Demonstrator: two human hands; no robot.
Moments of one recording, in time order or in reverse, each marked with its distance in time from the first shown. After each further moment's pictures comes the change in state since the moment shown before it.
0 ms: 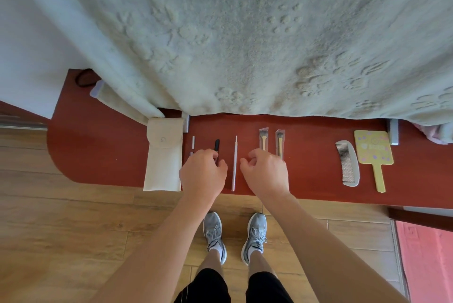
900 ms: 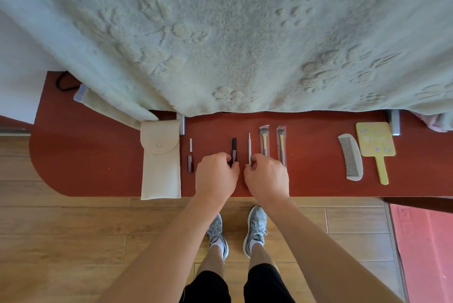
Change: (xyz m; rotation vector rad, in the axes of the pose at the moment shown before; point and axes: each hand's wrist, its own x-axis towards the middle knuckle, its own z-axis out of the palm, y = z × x) left_hand 0.012 0.008 0.021 -0.188 -0.159 0.118; right_hand 0.001 0.007 0.020 -0.128 -0.042 0.102
